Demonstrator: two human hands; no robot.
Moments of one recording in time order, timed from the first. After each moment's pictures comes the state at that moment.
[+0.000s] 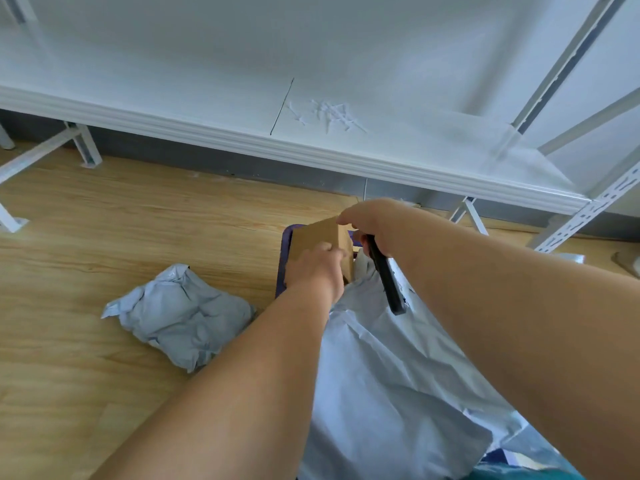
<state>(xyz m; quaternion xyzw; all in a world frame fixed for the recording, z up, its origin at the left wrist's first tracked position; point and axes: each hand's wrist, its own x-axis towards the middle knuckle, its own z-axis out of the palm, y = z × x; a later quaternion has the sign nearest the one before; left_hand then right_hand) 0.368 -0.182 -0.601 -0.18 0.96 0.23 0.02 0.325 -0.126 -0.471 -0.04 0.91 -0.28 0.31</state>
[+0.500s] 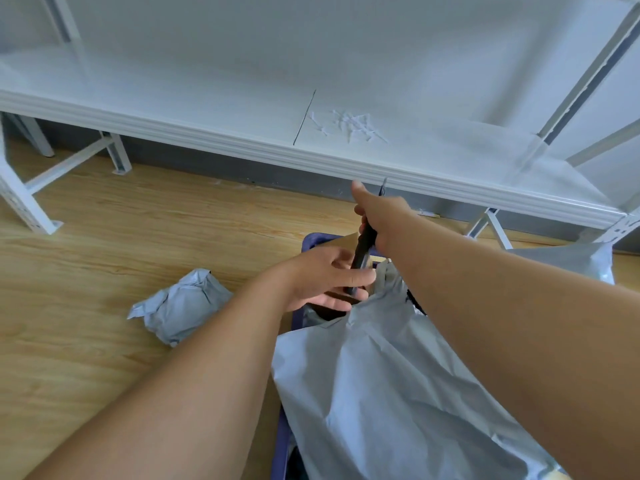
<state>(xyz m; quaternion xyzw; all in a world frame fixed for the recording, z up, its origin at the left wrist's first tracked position) 0.418 -0.222 -0.551 -0.10 0.68 0.72 0.14 0.309 -0.148 -0.495 0.03 0.81 -0.54 0.21</state>
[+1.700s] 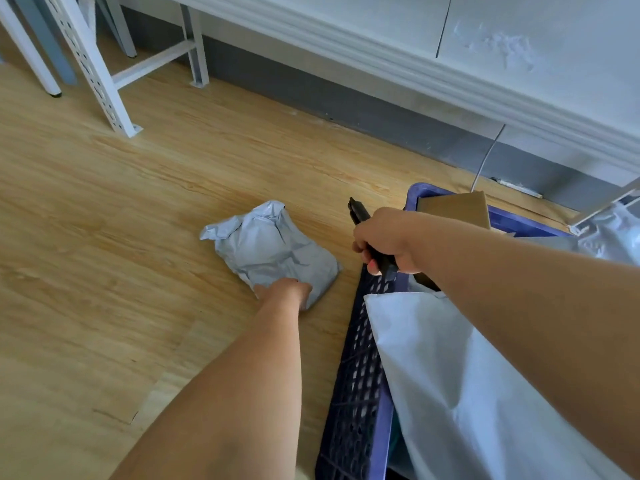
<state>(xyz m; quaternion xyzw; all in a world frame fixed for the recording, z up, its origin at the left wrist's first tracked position) 0.486 -0.326 -0.780 -0.54 0.70 0.42 0.22 0.405 -0.241 -0.588 -0.11 0.84 -0.27 0.46</state>
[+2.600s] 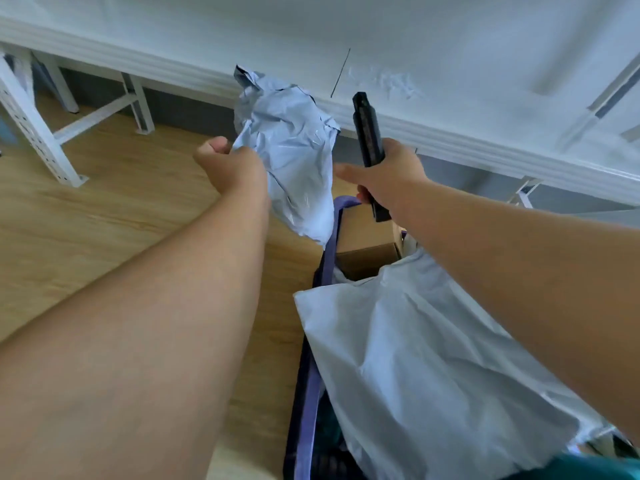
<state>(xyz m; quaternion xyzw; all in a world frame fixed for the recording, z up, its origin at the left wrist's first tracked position) 0.427 -0.325 -0.558 -0.44 0.39 0.64 -0.49 0.359 -0.164 -0.508 -0.21 0.87 -0.43 0.11</state>
